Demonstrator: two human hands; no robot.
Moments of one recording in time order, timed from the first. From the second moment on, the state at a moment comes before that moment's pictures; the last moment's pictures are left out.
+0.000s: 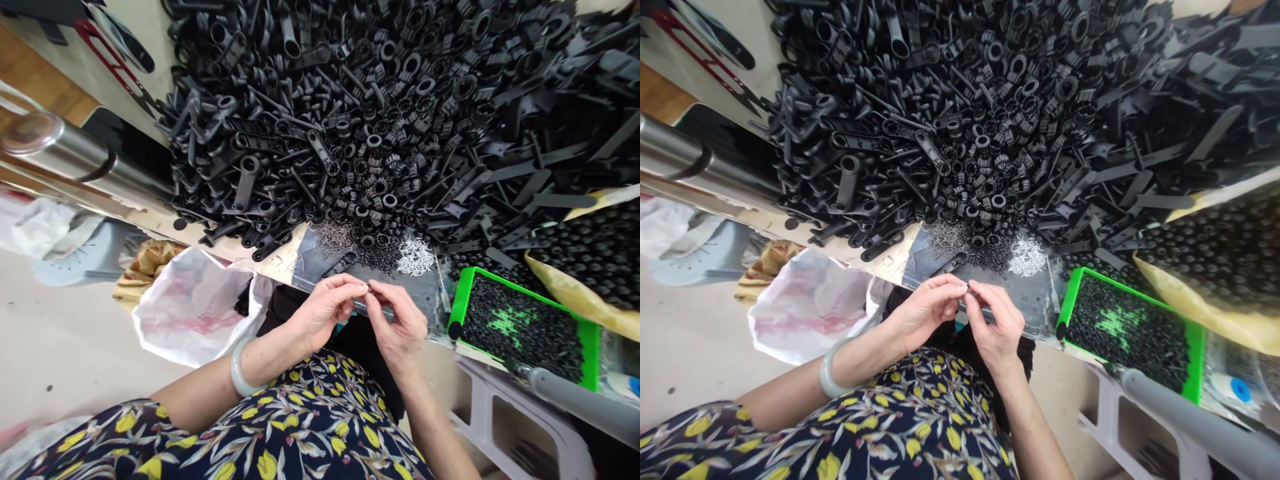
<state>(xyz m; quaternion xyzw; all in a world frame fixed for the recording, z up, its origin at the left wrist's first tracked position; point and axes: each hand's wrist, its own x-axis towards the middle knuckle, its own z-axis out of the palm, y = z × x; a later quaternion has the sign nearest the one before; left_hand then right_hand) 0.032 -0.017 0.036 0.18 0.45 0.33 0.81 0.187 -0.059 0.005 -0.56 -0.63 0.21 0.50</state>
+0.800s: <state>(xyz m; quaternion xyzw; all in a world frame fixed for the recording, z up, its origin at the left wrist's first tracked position) 0.035 -0.023 0.032 0.15 0.44 0.34 0.82 0.194 -0.049 0.006 -0.52 -0.71 0.10 0.45</state>
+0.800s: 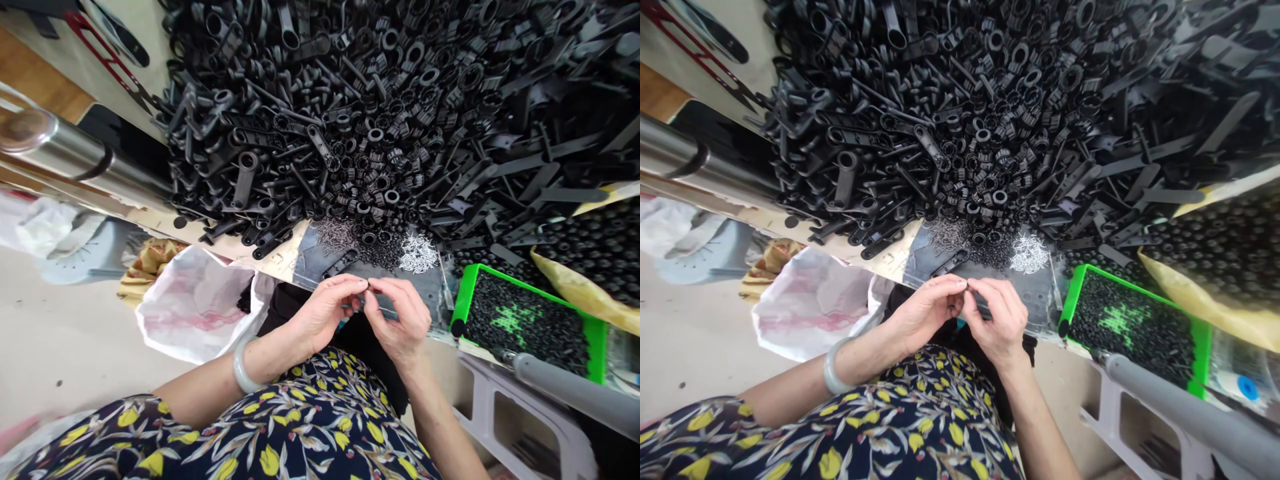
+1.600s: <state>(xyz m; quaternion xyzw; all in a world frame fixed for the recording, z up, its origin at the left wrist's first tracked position) 0.042 -0.028 0.031 0.10 0.47 0.38 0.79 0.192 -0.045 0.007 -0.52 -0.73 0.05 0.43</state>
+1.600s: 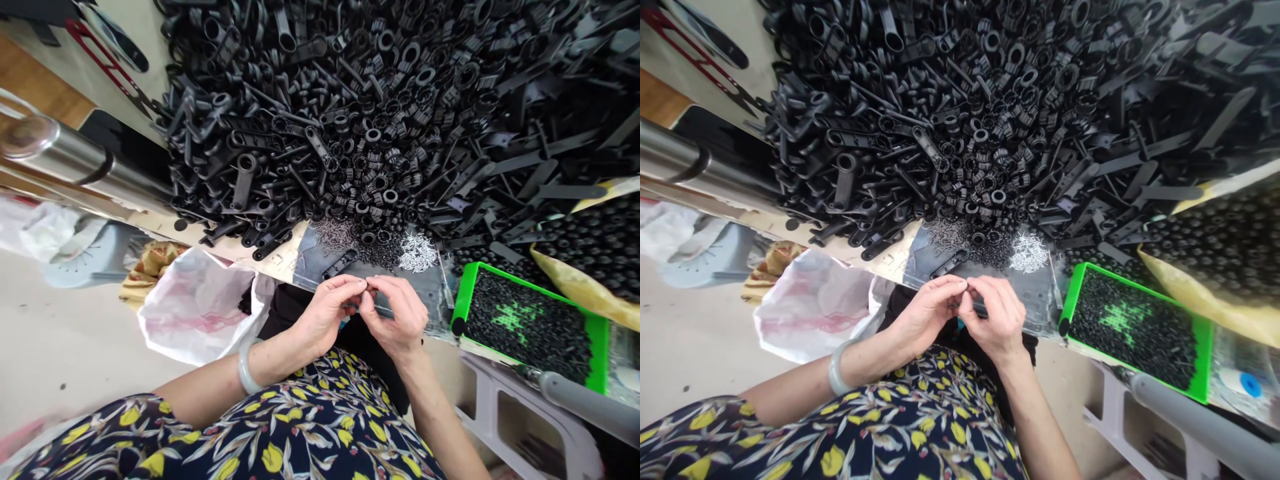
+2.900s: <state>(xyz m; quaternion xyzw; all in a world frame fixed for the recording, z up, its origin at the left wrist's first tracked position) -0.002 0.020 0.020 0.64 0.56 0.27 0.45 0.204 -0.039 -0.008 -0.54 -0.70 0.15 0.44</state>
